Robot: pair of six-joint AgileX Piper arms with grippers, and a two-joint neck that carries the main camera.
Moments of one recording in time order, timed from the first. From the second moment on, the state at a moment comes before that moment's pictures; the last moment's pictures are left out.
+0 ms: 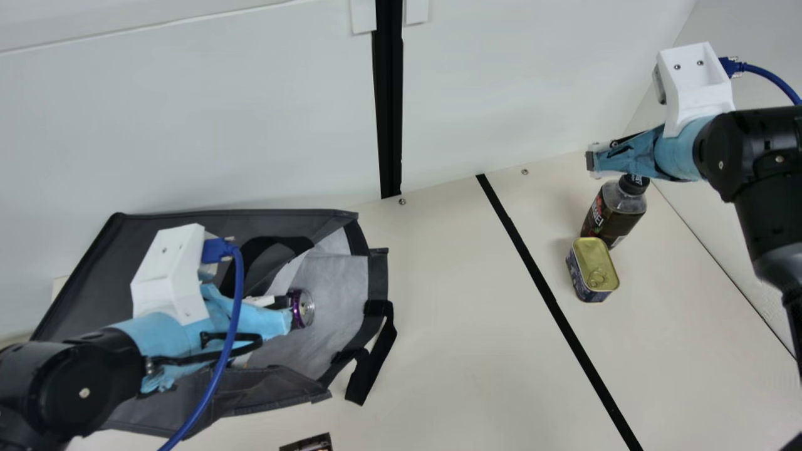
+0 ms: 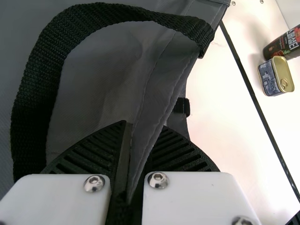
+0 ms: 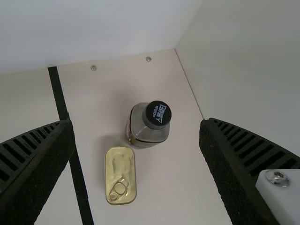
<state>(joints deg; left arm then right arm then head) -32.5 91.6 -82.6 -17.8 46.0 -7.5 -19.1 88.7 -95.5 -10.2 54.2 -4.0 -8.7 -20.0</state>
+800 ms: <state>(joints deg) -32.5 91.6 -82.6 -17.8 46.0 -7.5 -23.8 99.6 -102.1 -5.9 56.4 -6.8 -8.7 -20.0</state>
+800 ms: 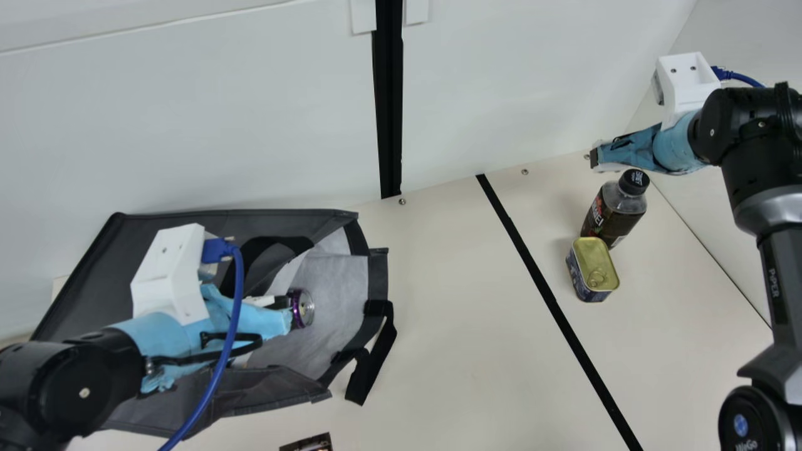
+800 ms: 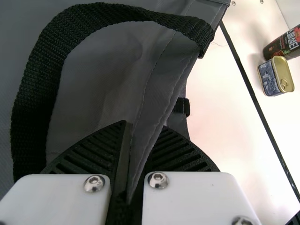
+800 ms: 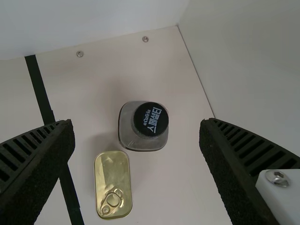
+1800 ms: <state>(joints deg) -32.5 91.6 -82.6 -17.8 46.0 -7.5 -26.8 106.0 -102.3 -2.6 57.0 -7.7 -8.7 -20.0</state>
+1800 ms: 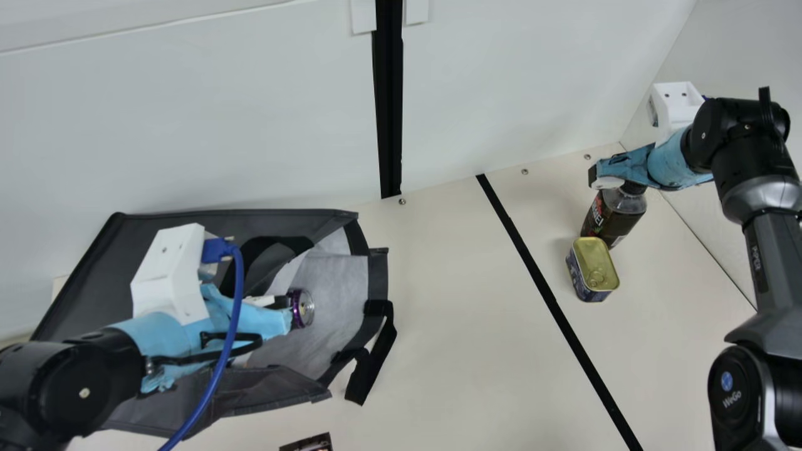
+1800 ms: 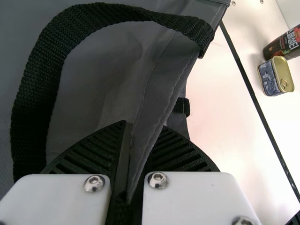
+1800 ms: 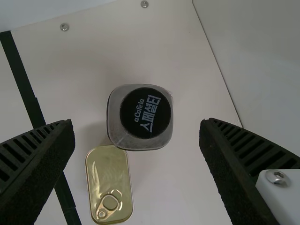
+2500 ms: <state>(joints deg) -32.5 91.6 -82.6 -17.8 46.0 -7.5 -27.1 111.6 -106.8 -1.1 57.8 -7.4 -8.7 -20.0</state>
